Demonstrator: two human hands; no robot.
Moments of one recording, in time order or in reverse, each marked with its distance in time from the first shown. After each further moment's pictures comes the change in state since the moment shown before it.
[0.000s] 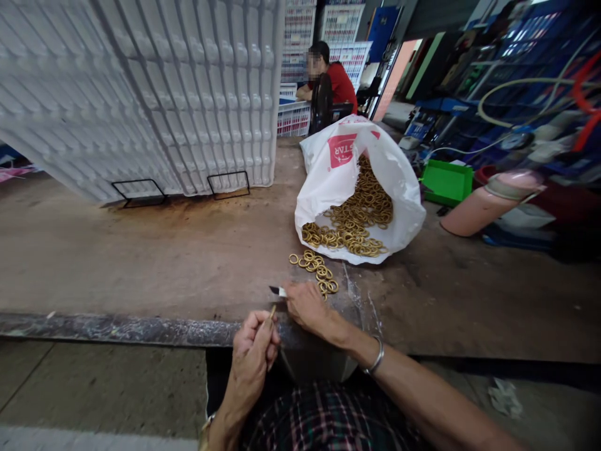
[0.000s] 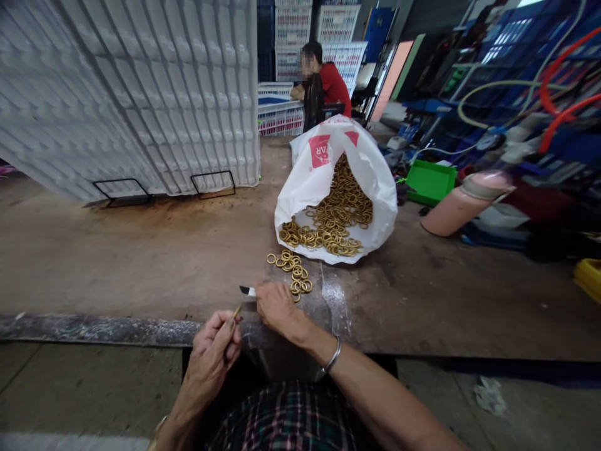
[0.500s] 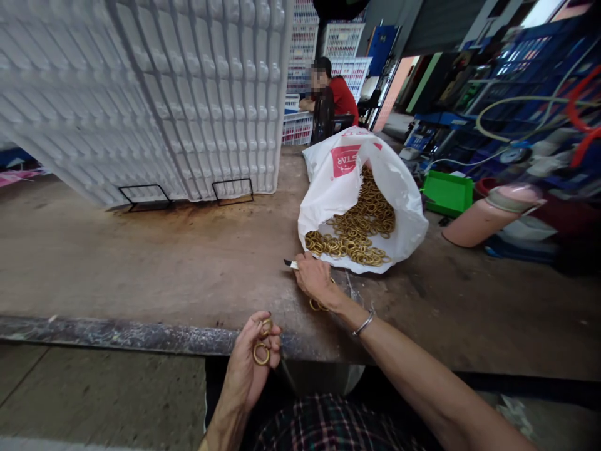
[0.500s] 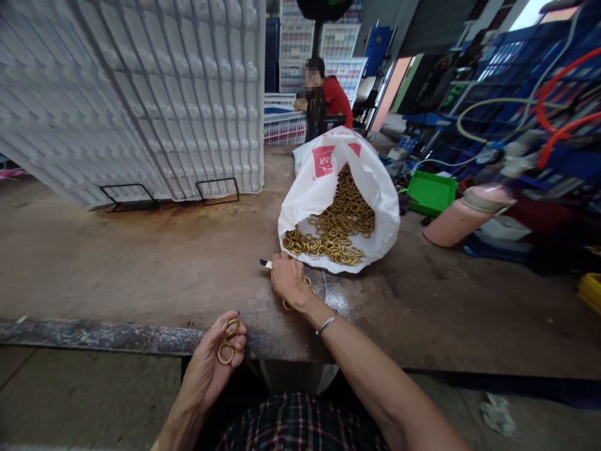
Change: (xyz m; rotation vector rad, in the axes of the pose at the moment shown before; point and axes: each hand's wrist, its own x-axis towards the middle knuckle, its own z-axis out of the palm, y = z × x) left_hand 0.008 0.008 -0.005 -0.473 0.032 -0.177; right_hand 0.060 0.043 -0.002 -0.149 0.187 0.214
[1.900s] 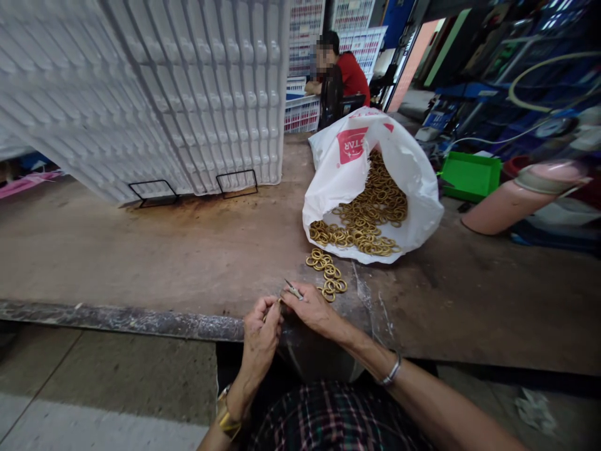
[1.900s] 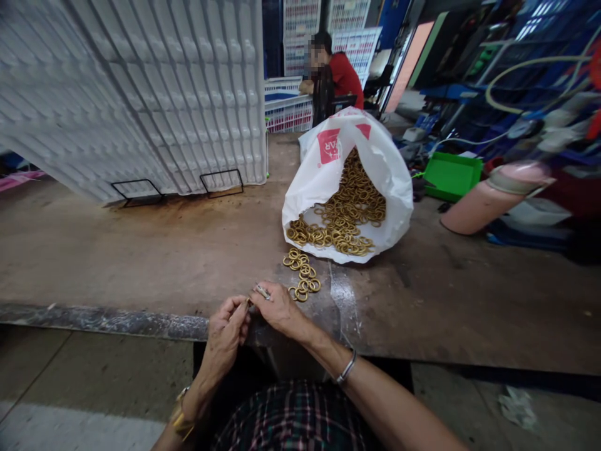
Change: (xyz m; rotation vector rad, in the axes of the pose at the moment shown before) left_hand 0.015 -0.008 0.007 0.784 0.079 0.339; right_hand -0.070 -0.030 -0.011 1.182 -0.229 -0.057
